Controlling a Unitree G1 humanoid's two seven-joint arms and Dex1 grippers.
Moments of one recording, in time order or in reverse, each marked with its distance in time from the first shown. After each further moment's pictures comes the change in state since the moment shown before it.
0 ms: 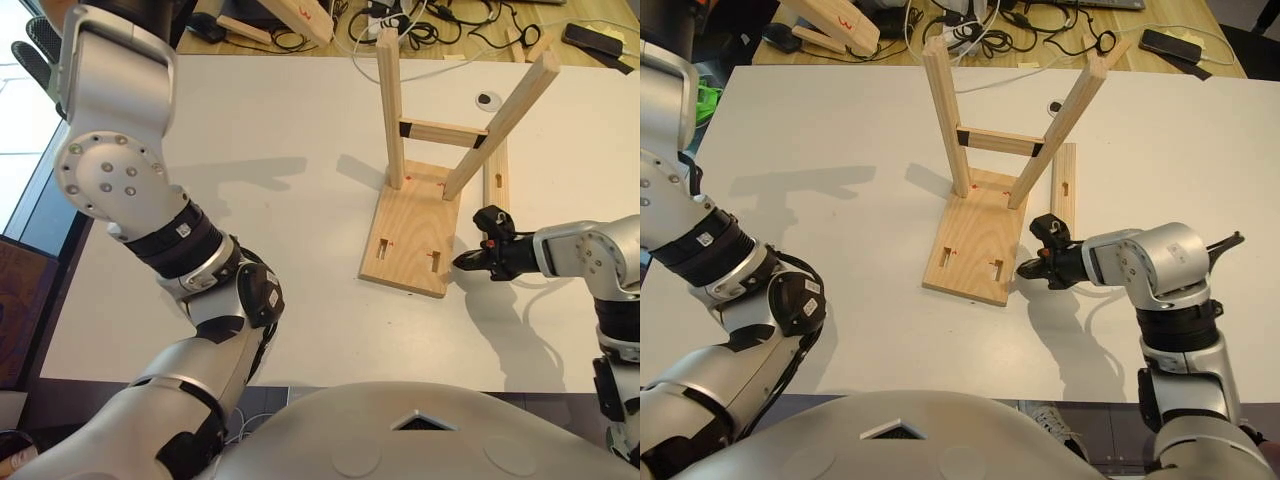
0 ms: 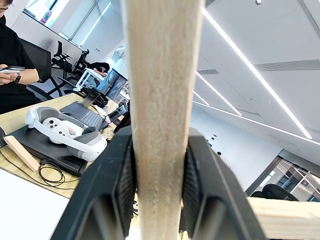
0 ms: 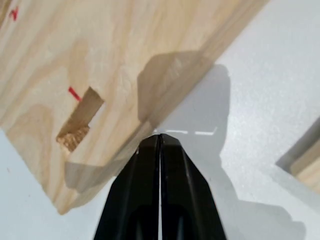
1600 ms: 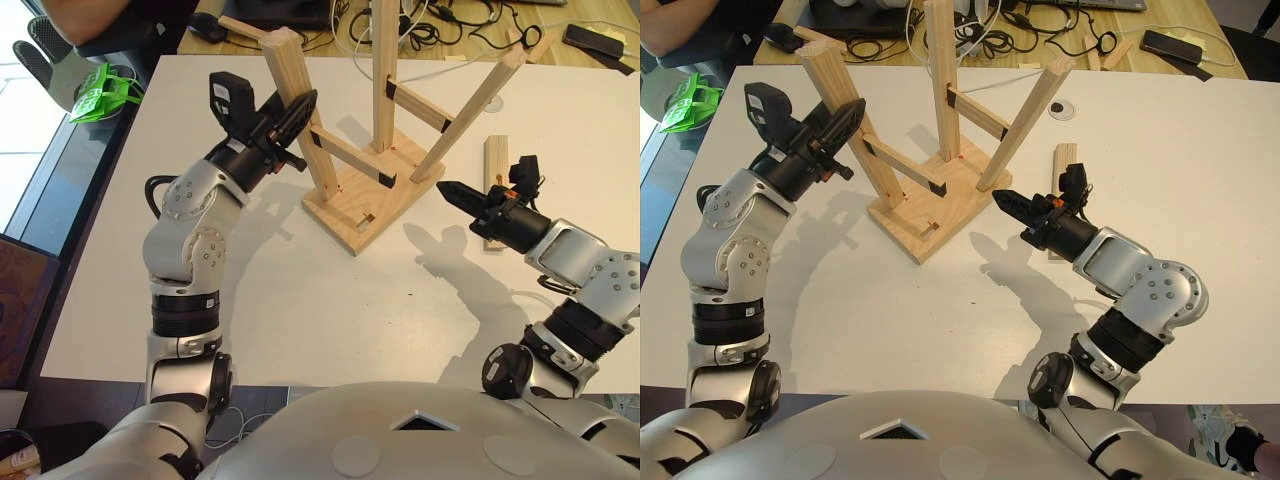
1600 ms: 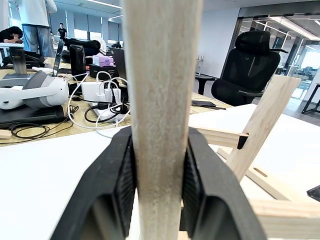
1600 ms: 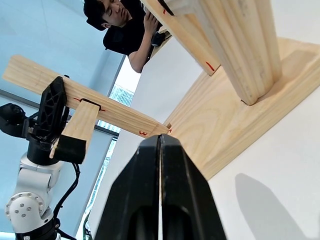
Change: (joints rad) left arm 0.490 0.245 -0.454 0.160 0.349 -0.380 -0.746; right arm 0.021 0.582 -0.789 -0.077 0.283 0.002 -0.171
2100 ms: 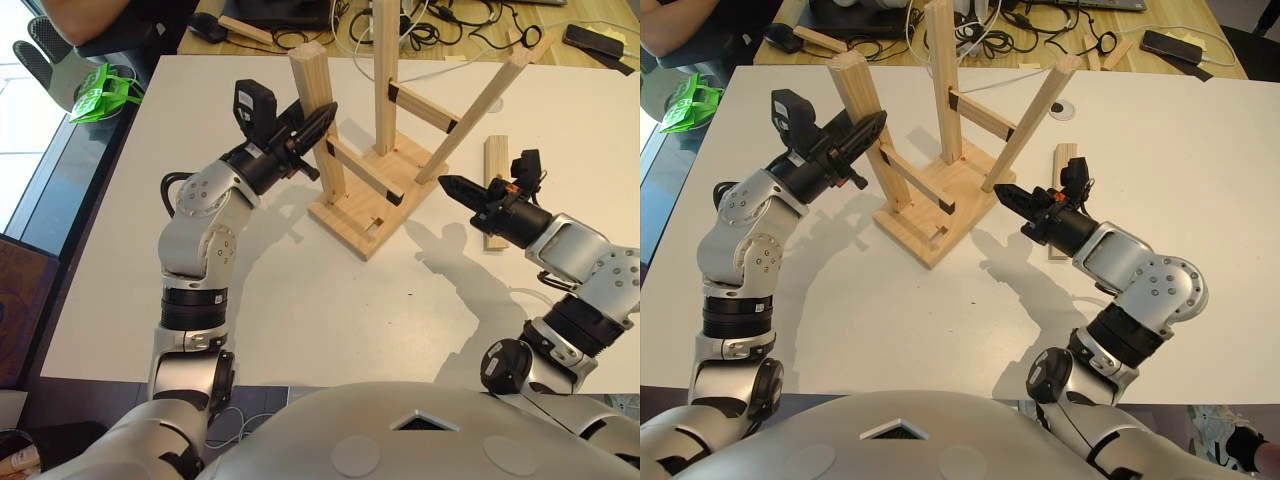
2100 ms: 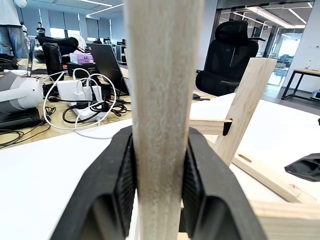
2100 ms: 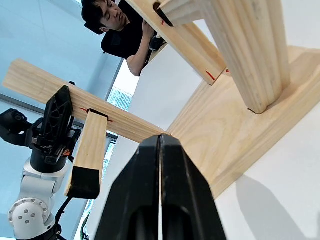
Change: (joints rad) left arm -0.015 -0.007 -0.051 0.051 0.025 -0.034 -0.103; right arm -0.029 0.007 -0.007 0.013 0.012 -0.005 -0.042
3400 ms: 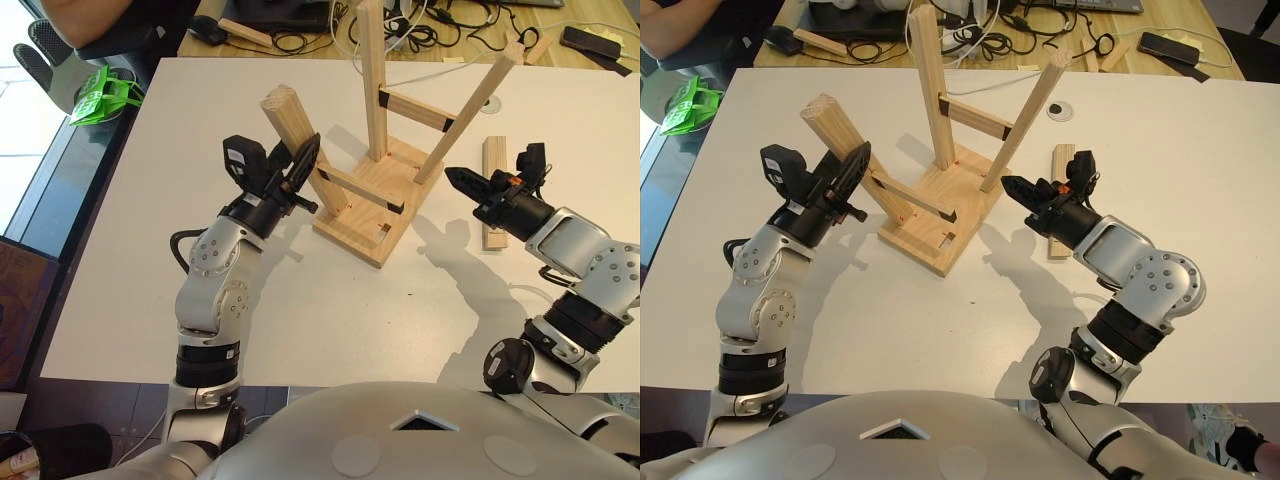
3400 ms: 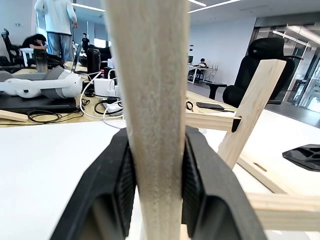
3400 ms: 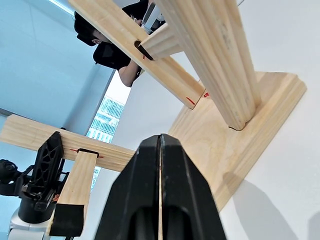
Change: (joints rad) left arm 0.278 -0.091 -0.013 -0.191 0.033 -0.084 0.198; right arm -0.002 -0.021 0.031 0.036 0.000 -0.094 -0.043
